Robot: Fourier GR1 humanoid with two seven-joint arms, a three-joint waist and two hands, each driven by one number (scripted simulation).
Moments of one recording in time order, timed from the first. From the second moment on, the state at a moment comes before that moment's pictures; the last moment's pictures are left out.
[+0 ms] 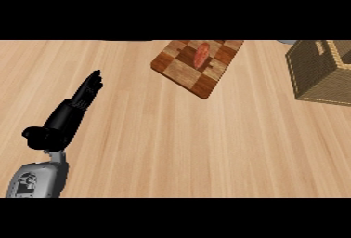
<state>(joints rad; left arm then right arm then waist) -0.21 0.15 0.07 -1.57 -0.11 -0.24 0.01 -0.86 -0.69 -0.53 -0.66 0.46 0.01 -0.18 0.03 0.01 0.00</state>
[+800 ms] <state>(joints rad) -0.23 0.14 0.07 -1.56 -0.10 -0.26 0.02 -0.95 -0.77 -0.63 -0.31 0.43 -0.19 -0.49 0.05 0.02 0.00</state>
